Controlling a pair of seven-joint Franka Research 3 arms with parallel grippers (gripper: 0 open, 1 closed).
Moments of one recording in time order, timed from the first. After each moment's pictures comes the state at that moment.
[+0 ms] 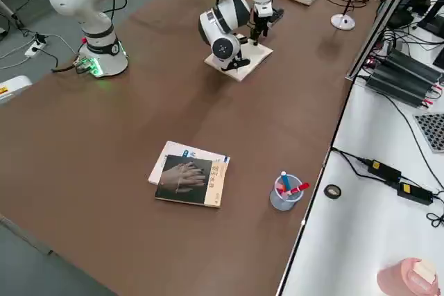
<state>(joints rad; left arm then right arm) -0.52 0.90 -0.40 -1.49 0.61 2.35 -1.04 0.06 0.42 0.21 -2.20 1.18 2.11 0.17</state>
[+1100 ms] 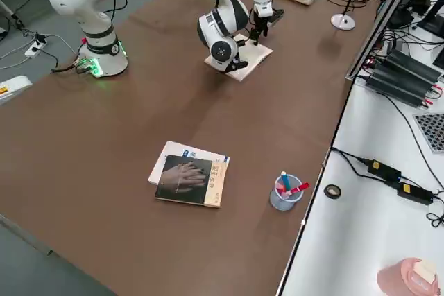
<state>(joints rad) -0.52 0.90 -0.40 -1.49 0.61 2.35 -1.04 0.06 0.44 0.21 -2.21 1.18 2.13 0.13</state>
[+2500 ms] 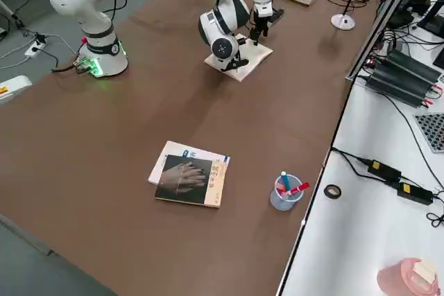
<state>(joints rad) -0.52 0.90 -0.40 -1.49 0.61 2.35 -1.04 0.09 0.44 0.21 -2.21 1.20 2.15 0.13</state>
